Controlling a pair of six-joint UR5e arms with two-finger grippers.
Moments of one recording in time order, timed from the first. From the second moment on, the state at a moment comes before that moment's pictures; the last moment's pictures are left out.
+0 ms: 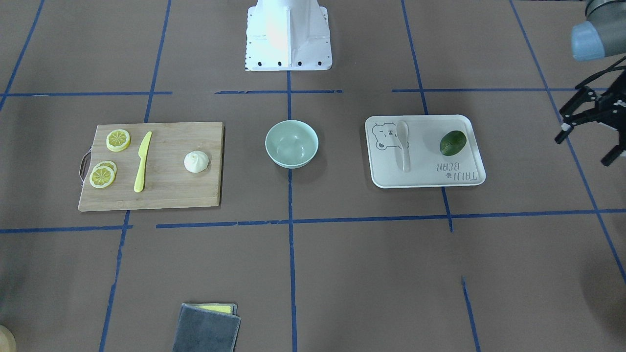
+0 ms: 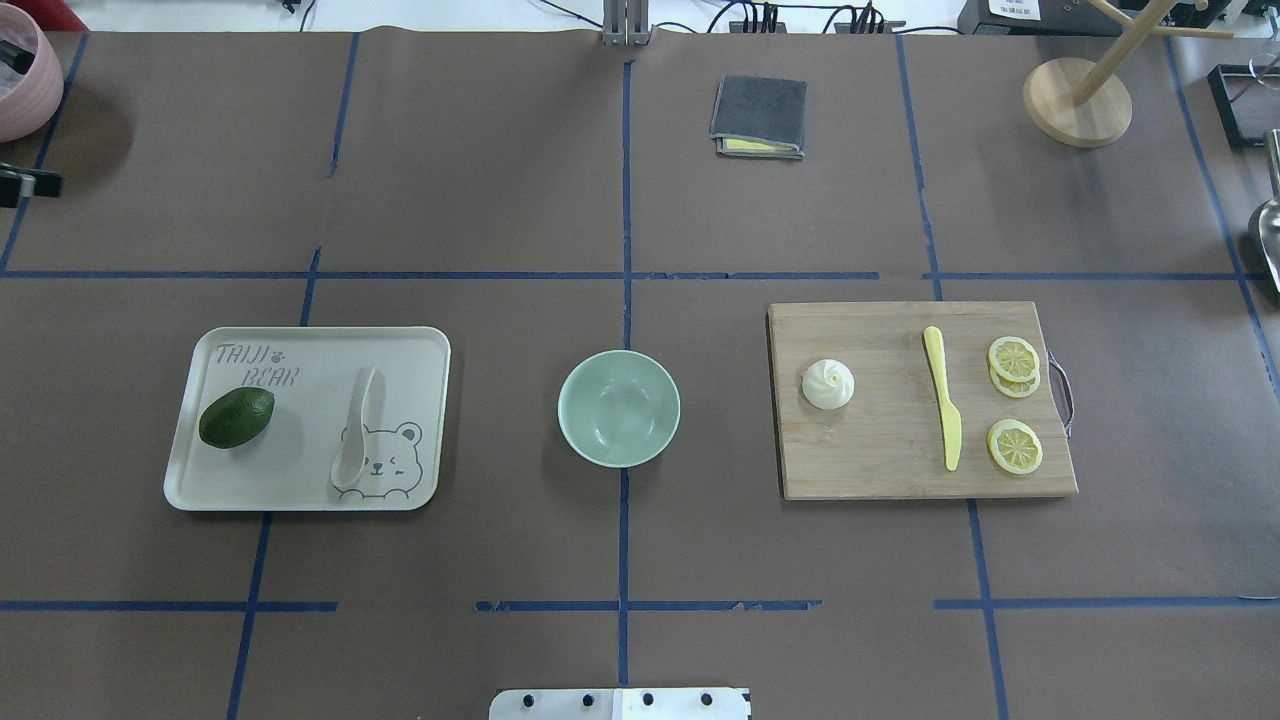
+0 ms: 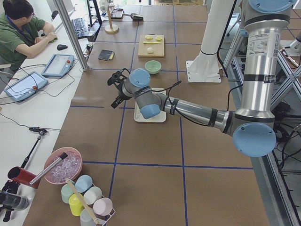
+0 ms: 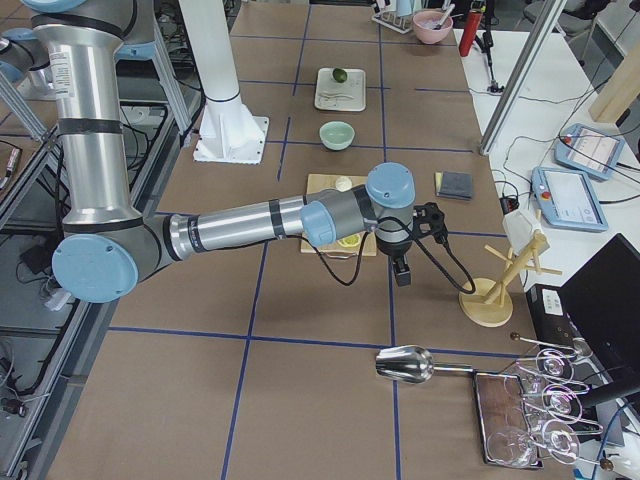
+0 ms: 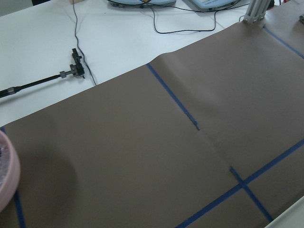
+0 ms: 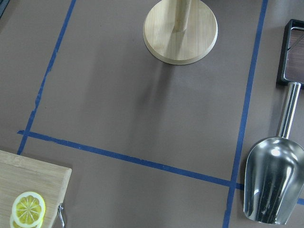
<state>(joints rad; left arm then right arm) -1.20 -1.59 -1.81 -2.43 -2.23 -0.50 1.50 -1.51 1.73 -1.39 2.39 0.11</state>
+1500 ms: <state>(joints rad) -0.50 -1.73 -1.81 -2.09 -1.60 -1.25 1.50 -1.53 1.72 -1.37 2.39 0.11</state>
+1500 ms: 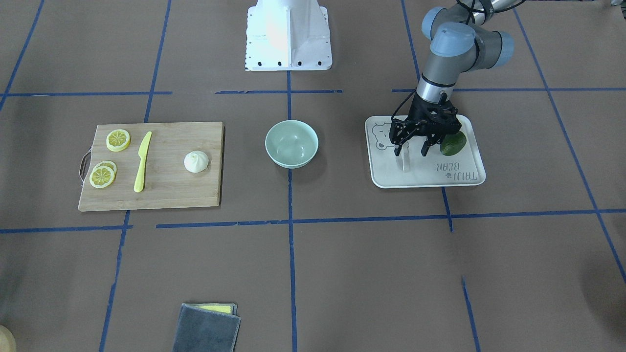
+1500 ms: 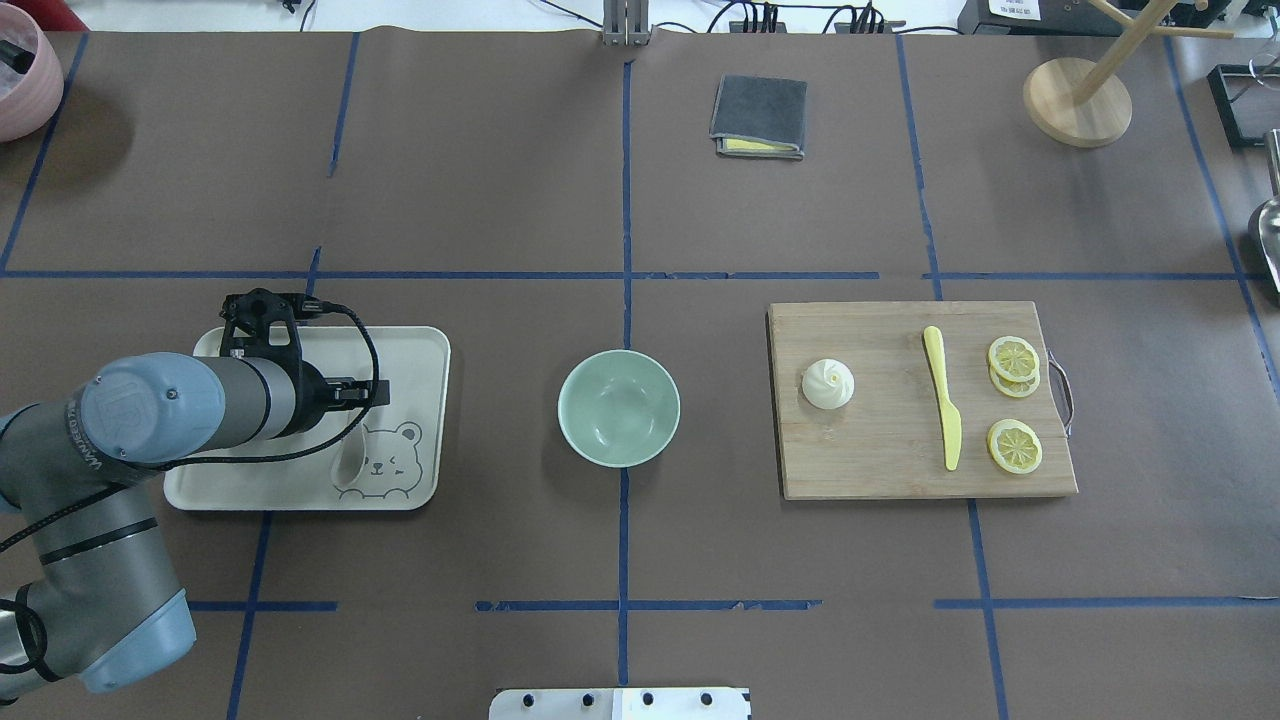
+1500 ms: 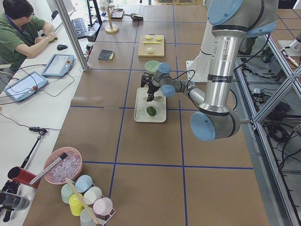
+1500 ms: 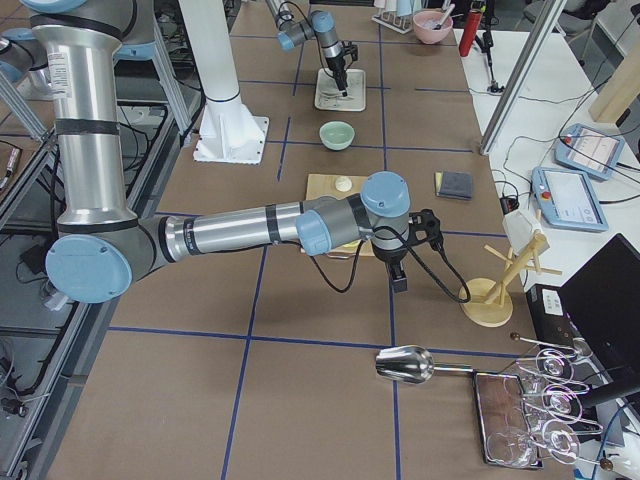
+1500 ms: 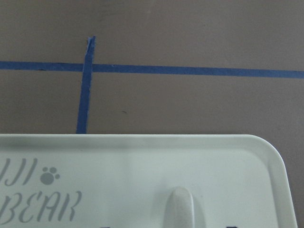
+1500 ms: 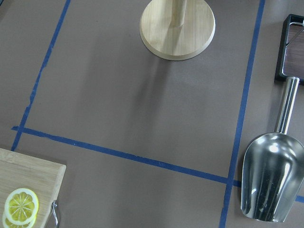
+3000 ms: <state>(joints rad) -0.48 -1.75 -1.81 -2.09 -1.60 -1.25 1.50 -1.53 1.72 -1.37 2.39 0.11</state>
